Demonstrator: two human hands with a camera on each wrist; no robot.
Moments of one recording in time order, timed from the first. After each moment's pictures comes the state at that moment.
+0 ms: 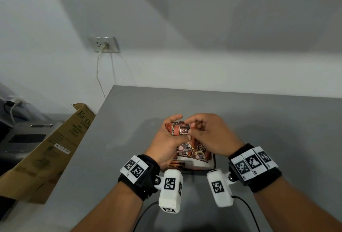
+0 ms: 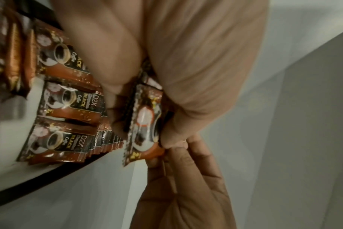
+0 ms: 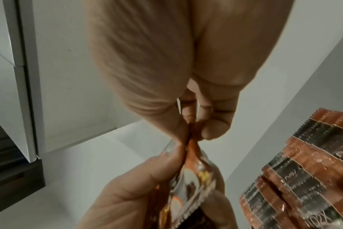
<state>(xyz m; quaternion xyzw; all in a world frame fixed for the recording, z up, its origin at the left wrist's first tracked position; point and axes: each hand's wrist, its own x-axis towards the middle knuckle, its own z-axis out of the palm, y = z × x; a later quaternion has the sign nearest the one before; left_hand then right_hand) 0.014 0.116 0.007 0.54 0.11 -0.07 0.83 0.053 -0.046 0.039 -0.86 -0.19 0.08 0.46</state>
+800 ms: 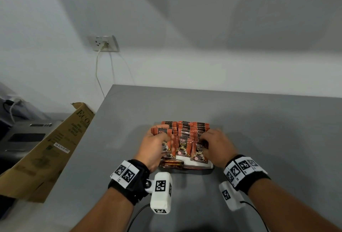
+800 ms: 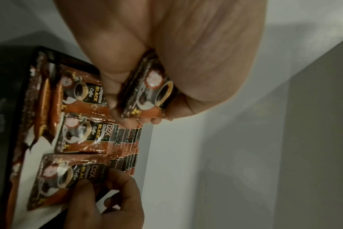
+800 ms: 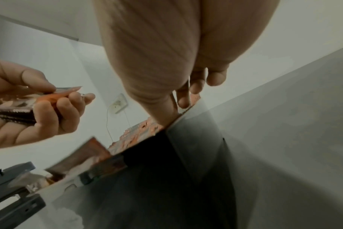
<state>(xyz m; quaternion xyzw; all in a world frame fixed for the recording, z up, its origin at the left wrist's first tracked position) 0.005 0.138 0.000 0.55 0.22 -0.06 0.81 0.062 -0.077 -0.057 -0.96 -0.22 0.04 0.18</state>
